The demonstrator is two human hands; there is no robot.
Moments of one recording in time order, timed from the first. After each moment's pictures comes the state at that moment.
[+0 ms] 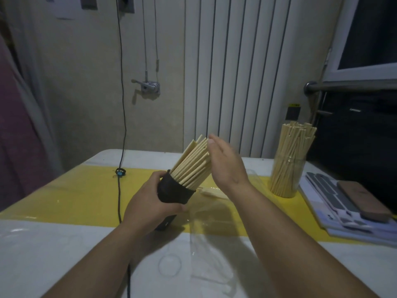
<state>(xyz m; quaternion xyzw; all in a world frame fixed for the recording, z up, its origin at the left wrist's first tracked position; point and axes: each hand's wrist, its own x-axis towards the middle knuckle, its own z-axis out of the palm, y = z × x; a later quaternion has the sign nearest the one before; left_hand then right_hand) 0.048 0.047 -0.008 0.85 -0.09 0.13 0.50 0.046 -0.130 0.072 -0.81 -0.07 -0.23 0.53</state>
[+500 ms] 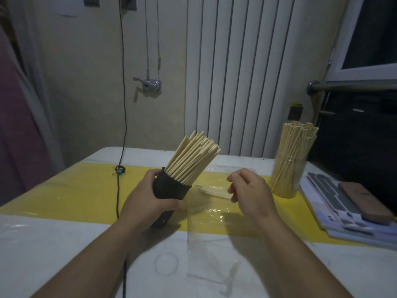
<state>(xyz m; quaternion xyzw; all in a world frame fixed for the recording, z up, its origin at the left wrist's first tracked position) 0.049 0.049 -0.009 0.83 -0.06 0.12 0.54 0.024 -0.183 0.022 -0.82 0.01 -0.23 0.53</state>
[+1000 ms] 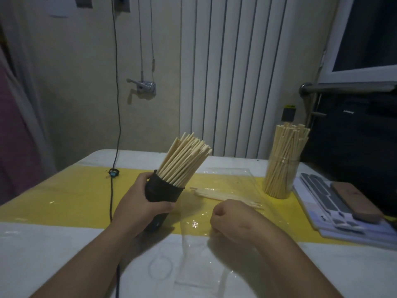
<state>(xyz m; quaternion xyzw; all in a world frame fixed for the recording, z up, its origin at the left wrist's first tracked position) 0.047 0.048 -0.009 0.82 -0.06 0.13 0.55 0.010 -0.178 0.020 -0.97 -0.03 0.05 0.25</state>
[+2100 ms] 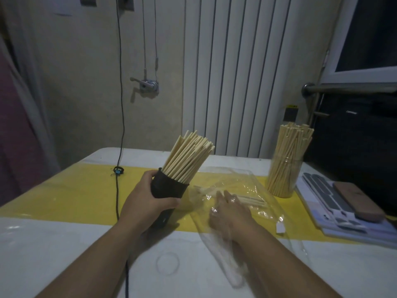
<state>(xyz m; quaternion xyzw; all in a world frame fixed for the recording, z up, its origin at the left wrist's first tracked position) 0.045 0.051 -0.007 0.82 -0.06 0.13 0.55 0.062 -0.172 -0.034 -0.99 0.02 0.03 0.11</state>
